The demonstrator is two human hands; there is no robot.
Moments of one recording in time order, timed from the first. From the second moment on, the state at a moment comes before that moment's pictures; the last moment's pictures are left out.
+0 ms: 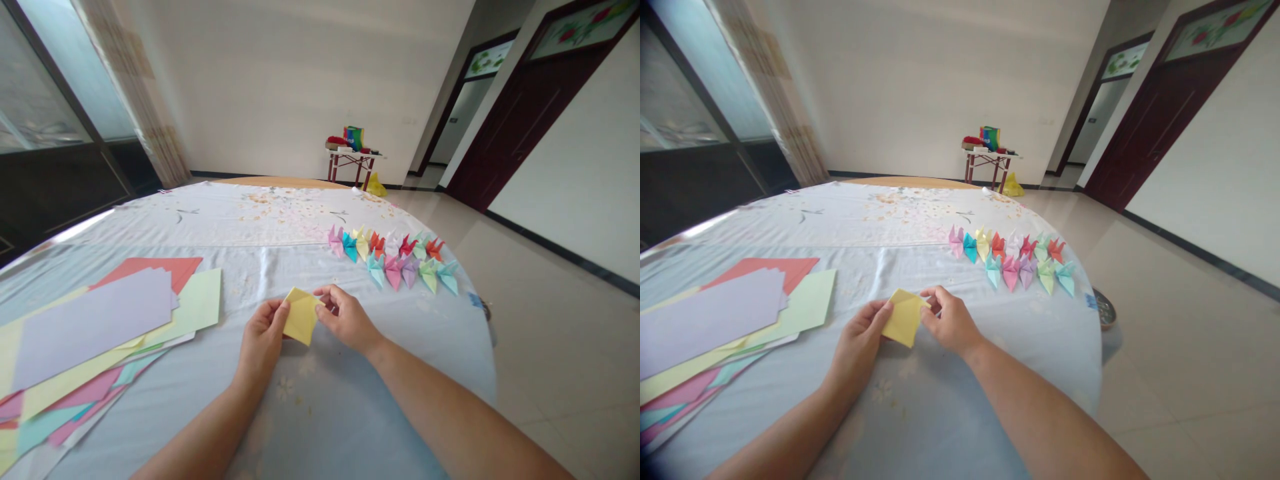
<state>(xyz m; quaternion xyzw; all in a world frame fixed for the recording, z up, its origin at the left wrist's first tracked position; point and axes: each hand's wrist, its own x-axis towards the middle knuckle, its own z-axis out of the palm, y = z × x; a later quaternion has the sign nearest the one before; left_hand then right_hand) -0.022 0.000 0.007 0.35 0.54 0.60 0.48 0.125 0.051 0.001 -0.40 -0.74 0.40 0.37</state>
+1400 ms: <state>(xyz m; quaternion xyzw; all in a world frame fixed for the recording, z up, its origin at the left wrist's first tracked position) -0.032 0.004 0.006 0.36 0.44 0.55 0.60 0.144 0.066 0.007 -0.27 -0.82 0.39 0.33</state>
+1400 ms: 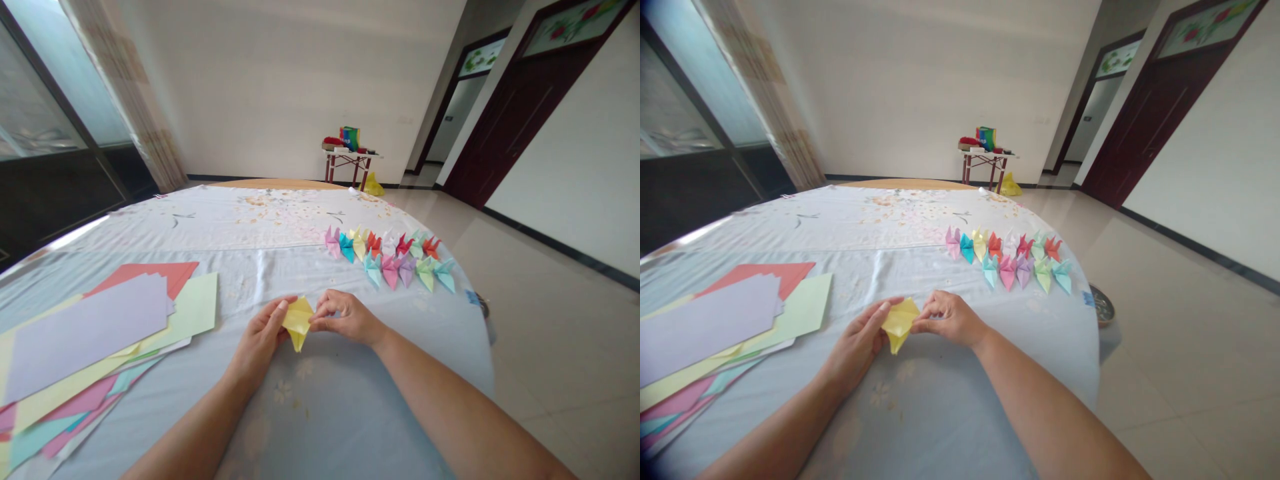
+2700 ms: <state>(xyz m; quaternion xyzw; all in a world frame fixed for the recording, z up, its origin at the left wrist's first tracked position) -0.023 0.002 -0.003 0.43 0.53 0.49 0.55 0.135 0.055 0.011 -0.37 -0.71 0.41 0.43</state>
